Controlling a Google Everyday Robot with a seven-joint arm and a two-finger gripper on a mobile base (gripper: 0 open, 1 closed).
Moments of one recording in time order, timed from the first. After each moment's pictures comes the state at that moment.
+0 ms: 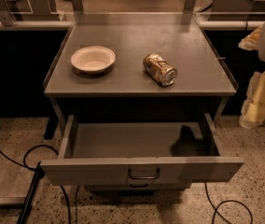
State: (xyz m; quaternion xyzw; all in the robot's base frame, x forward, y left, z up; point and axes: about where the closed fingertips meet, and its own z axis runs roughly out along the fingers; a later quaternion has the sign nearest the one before) arm 0.438 -0.217 0.976 -0.60 0.78 -0.03 0.16
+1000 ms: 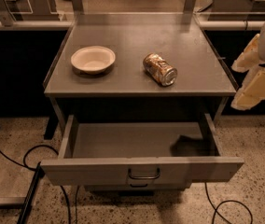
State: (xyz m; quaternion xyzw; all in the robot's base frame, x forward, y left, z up) arm 0.438 -0.217 0.976 -0.60 0.78 -0.03 0.16
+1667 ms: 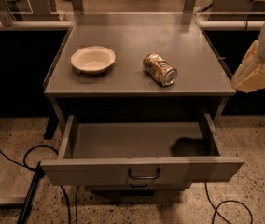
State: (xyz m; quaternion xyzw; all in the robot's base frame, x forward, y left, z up) arm 0.438 -0.217 0.976 -0.60 0.78 -0.03 0.16
